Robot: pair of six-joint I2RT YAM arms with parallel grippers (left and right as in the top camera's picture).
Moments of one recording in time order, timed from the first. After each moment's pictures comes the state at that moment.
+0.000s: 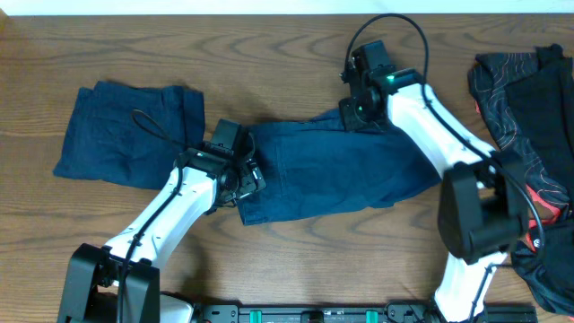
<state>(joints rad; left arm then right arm) -0.34 1.52 0.88 -0.74 0.02 -0.75 0.33 1.98 1.55 -0.83 -0.09 0.11</state>
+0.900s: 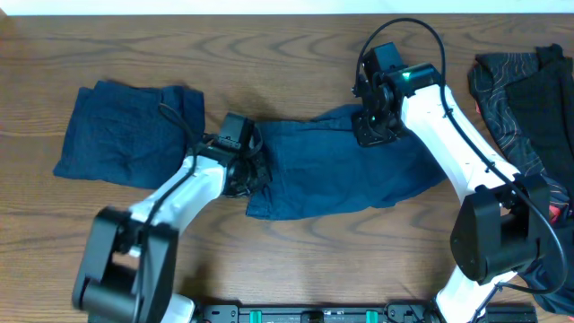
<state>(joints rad) -0.33 1.64 0.89 -0.52 0.28 -0.65 0.33 1.89 1.55 -1.10 -0.09 0.11</state>
